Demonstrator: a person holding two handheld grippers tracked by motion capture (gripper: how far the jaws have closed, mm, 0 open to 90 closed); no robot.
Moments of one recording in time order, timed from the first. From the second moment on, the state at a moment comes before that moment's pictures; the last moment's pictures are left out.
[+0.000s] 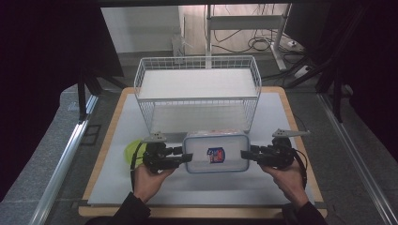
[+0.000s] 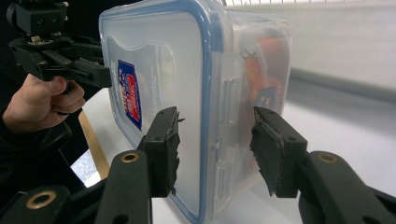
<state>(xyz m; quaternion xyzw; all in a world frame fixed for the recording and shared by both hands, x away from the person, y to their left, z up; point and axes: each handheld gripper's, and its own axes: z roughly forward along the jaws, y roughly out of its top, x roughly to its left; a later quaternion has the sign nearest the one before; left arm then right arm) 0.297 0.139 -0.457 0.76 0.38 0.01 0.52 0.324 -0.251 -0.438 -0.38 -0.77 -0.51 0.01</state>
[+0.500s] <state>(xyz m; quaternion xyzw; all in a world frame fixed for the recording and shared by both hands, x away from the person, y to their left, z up) 0.314 0.149 -0.408 0.76 0.37 0.05 0.53 0.346 -0.241 -0.393 -0.35 -0.76 -0.54 -0.01</state>
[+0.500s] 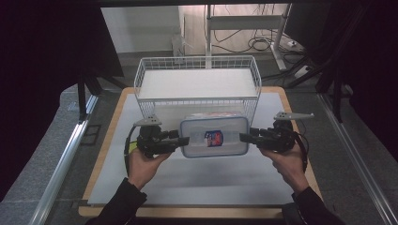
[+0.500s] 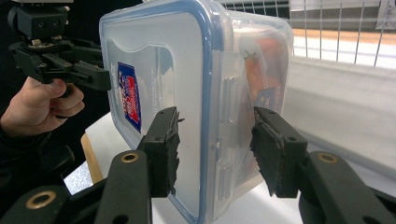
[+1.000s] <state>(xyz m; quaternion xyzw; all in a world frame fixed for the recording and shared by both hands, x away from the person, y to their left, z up) 0.334 0.171 -0.361 0.76 0.37 0.06 0.54 0.369 -0.218 -0.350 -0.33 -0.76 -0.56 -0.03</state>
